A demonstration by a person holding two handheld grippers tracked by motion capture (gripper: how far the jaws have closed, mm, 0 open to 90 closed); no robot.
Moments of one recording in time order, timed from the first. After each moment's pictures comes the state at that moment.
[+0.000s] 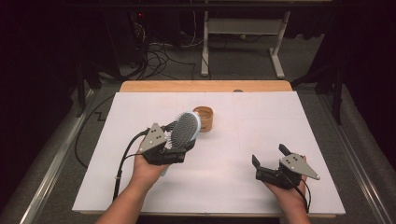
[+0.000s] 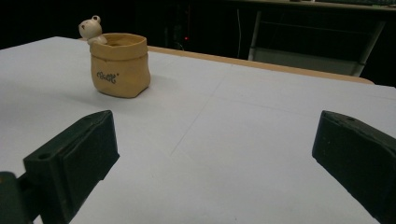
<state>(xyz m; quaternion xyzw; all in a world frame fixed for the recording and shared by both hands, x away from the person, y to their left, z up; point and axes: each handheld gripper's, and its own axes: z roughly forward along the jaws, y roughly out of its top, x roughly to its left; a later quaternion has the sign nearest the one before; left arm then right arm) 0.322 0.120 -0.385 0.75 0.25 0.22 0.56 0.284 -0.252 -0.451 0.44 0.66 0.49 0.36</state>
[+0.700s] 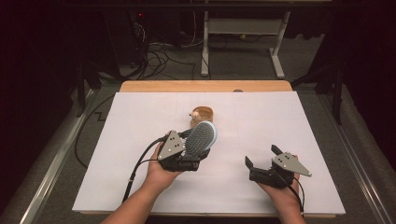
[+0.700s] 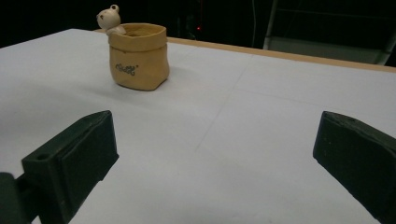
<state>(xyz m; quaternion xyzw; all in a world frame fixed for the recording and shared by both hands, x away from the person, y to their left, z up) 0.316 0.094 -0.405 0.77 0.23 0.21 0.56 0.290 -0.234 -0.453 0.44 0.68 0.49 0.32</state>
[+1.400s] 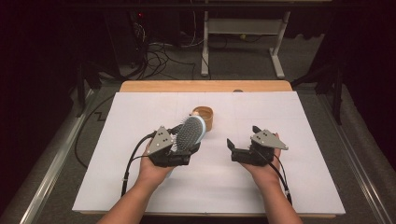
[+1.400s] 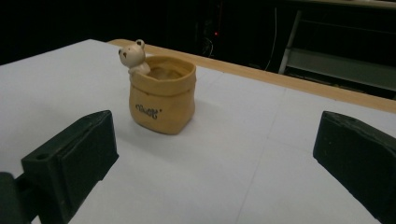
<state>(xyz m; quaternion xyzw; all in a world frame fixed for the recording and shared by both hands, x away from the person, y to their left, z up) 0.324 0.118 -0.403 0.76 0.26 0.21 0.57 0.341 -0.186 -0.424 0.40 0.70 0.50 0.32</state>
